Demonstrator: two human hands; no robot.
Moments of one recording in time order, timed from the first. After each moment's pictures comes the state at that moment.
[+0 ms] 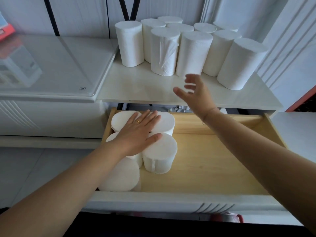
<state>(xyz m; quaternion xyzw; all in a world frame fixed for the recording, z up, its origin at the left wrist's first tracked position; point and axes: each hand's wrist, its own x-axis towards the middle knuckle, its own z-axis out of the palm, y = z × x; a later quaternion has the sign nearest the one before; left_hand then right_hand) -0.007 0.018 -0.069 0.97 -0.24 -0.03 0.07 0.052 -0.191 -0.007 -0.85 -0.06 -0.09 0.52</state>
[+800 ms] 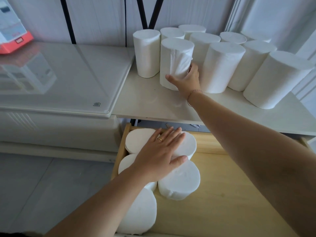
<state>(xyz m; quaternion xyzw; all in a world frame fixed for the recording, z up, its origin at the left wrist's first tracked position) 0.005 0.008 -0.079 0.96 -0.27 0.02 0.10 0.194 -0.110 -0.010 -0.83 0.00 -0.10 0.55</state>
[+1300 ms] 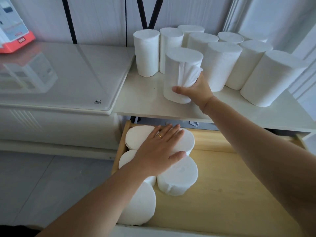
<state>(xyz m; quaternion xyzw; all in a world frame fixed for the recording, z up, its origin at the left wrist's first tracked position) 0.004 0.007 -0.079 0.96 -0.27 0.02 0.09 0.155 -0.149 -0.004 -0.81 -0.07 -0.02 0.59</state>
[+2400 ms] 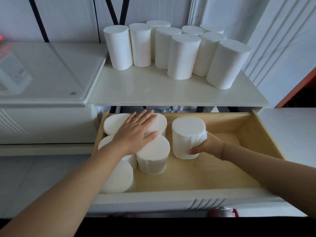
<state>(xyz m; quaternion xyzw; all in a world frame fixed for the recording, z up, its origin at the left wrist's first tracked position) 0.003 0.007 -0.077 0.96 -0.25 0.01 0.07 -0.009 -0.285 -0.102 -0.80 -0.05 0.23 0.55</state>
